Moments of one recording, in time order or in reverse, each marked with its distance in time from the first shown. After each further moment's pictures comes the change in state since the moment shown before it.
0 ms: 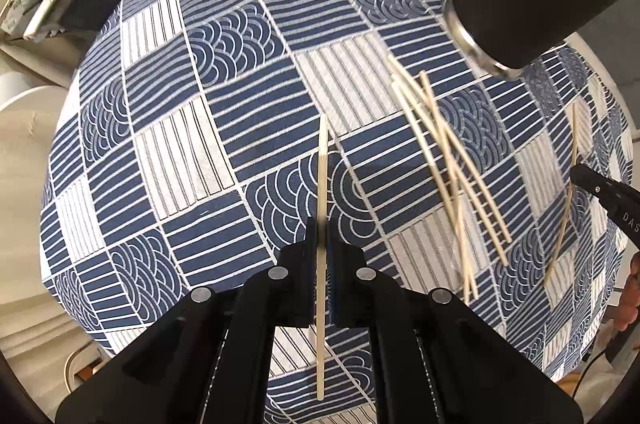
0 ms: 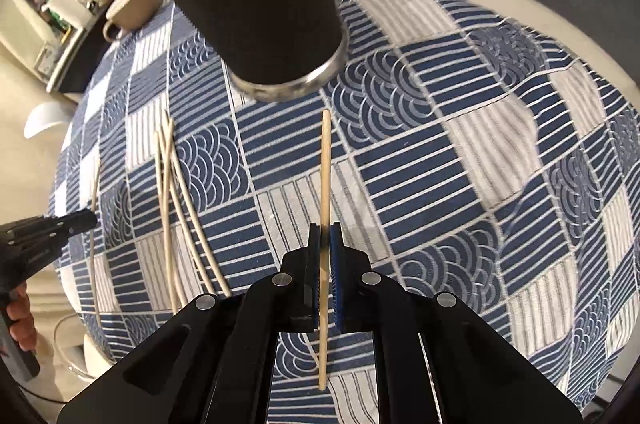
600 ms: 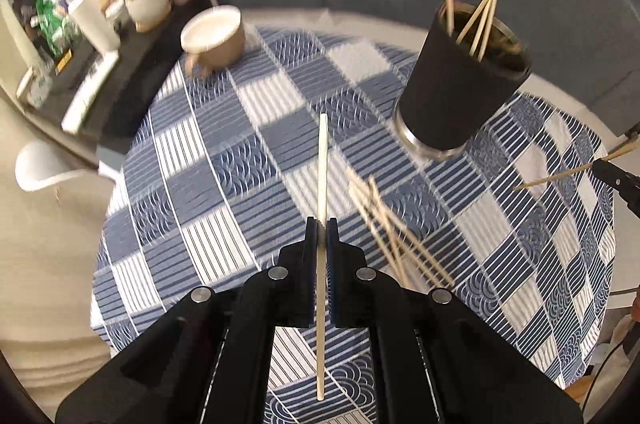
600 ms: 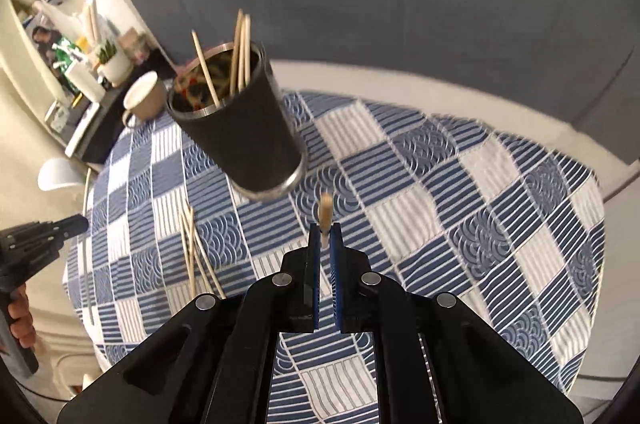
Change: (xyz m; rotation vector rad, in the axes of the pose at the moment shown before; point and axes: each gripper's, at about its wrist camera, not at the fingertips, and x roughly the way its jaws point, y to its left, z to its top) left arm -0.116 -0.055 0.034 0.096 -0.256 0.055; right arm -0.129 -0.034 0.007 0.033 -0.258 -0.039
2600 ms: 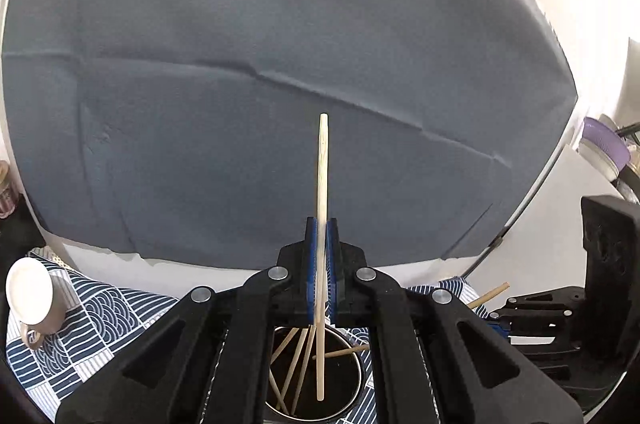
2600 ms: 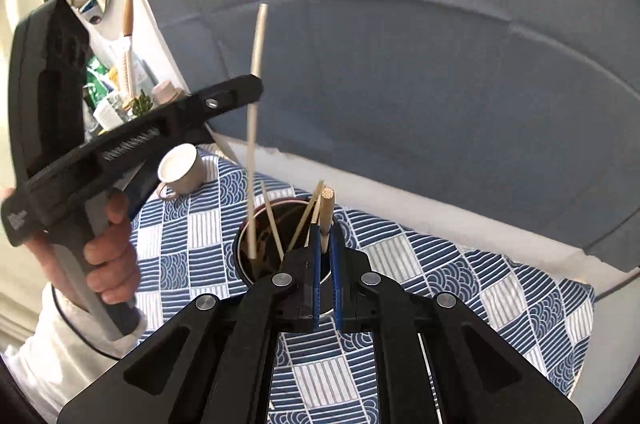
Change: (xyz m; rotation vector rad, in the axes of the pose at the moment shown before) left arm -0.005 -0.063 0.179 0.119 -0.535 -0.642; right arm -0.017 0.069 0.117 -0.112 -0.149 0.054
